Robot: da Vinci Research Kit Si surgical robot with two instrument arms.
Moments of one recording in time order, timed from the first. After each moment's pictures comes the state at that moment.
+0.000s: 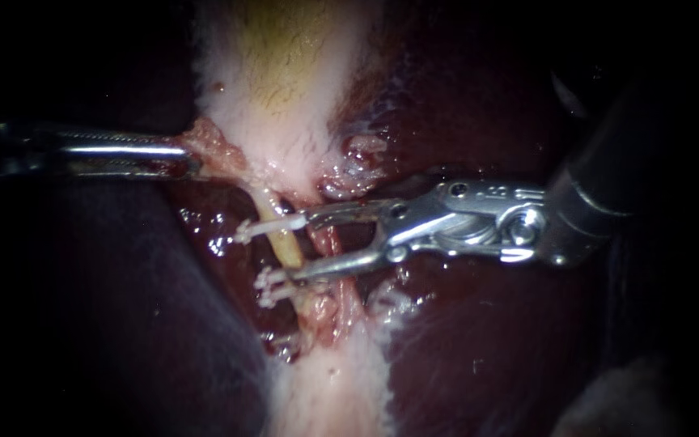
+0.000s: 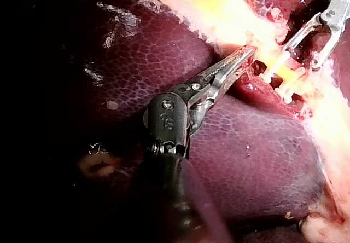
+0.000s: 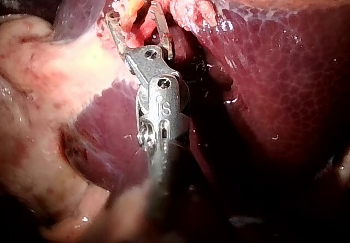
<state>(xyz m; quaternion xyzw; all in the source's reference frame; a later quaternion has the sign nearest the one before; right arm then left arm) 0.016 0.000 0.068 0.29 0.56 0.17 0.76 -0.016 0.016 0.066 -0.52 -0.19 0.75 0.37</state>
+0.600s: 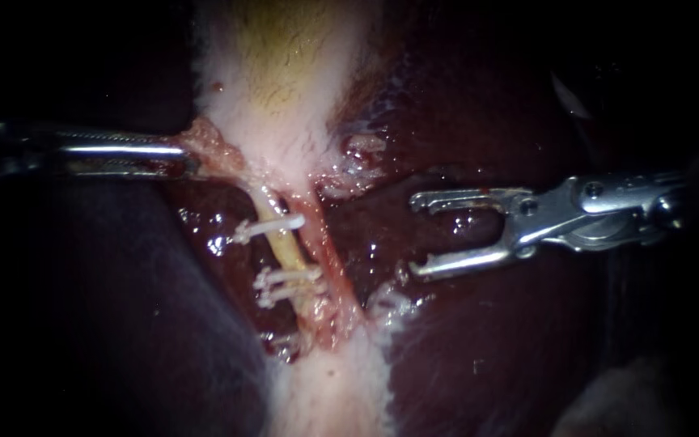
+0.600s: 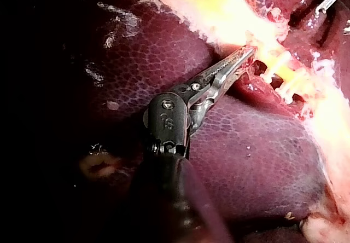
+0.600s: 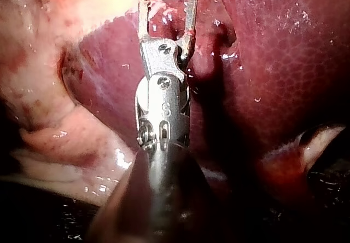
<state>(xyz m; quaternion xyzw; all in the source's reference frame) 0.005 0.001 0.064 0.24 0.57 0.13 0.78 -0.016 0.016 0.067 -0.52 -0.19 0.75 0.36</state>
